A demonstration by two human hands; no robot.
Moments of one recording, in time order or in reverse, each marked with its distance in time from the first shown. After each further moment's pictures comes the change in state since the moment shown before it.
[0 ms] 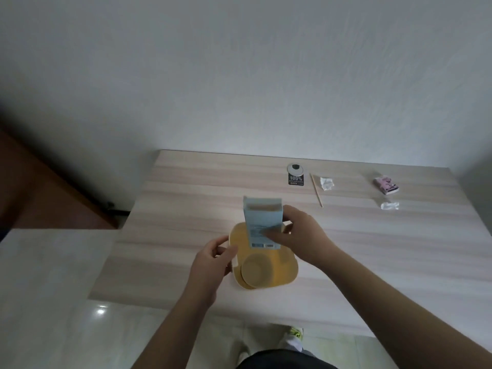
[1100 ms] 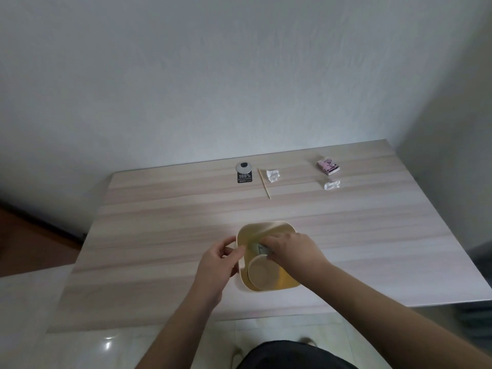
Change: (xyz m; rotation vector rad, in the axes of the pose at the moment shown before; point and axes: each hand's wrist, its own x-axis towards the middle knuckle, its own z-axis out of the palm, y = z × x) left_hand -0.035 -0.016 0.150 0.127 -0.153 -0.006; right_hand -0.095 0.093 -0.078 -0.764 -0.043 -0.079
